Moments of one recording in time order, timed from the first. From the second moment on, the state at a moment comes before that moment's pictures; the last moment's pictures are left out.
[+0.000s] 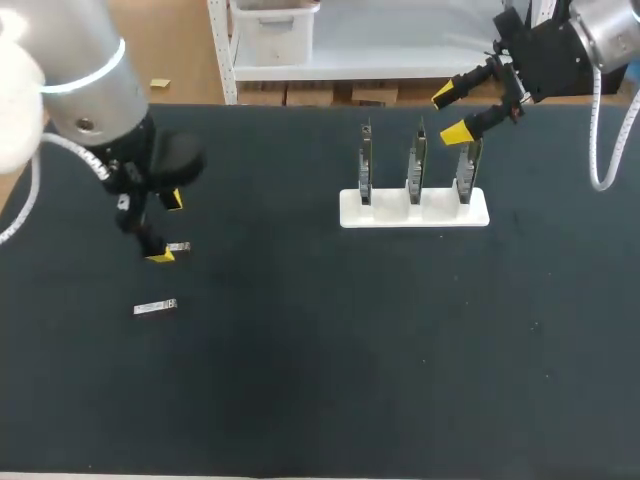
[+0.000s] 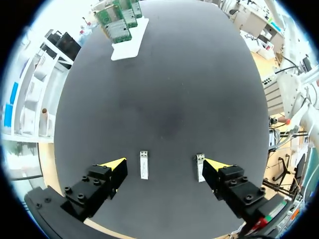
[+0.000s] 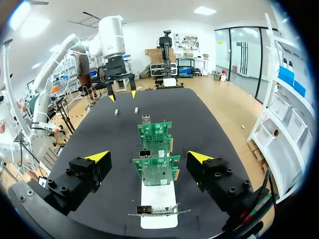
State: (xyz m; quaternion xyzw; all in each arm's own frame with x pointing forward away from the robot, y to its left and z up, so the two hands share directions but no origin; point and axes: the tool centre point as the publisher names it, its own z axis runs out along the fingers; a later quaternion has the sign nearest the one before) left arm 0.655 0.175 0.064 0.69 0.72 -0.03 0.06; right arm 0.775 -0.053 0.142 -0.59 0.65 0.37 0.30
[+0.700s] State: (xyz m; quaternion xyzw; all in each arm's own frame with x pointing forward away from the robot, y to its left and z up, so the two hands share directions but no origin) left arm 0.653 0.198 0.031 0.67 0.74 -0.02 0.03; right arm 0.775 -0.053 0.142 -0.59 0.65 0.37 0.30
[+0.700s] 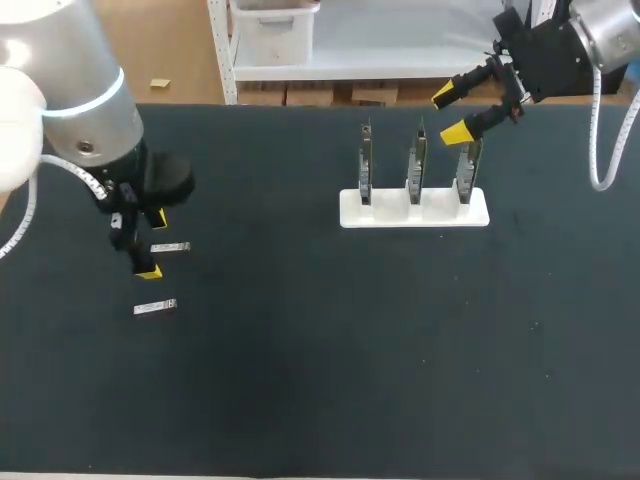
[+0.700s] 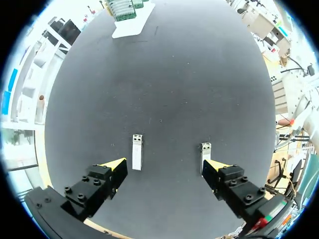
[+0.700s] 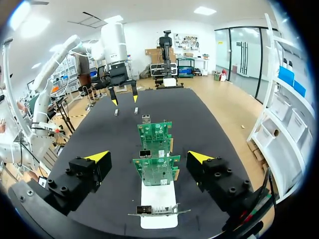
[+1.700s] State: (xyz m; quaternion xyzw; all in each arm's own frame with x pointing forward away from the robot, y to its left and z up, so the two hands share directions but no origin) left arm 0.669 0.213 0.001 0.63 0.77 -0.01 0.02; right arm 0.775 -0.053 0.142 -0.59 0.65 0.37 0.30
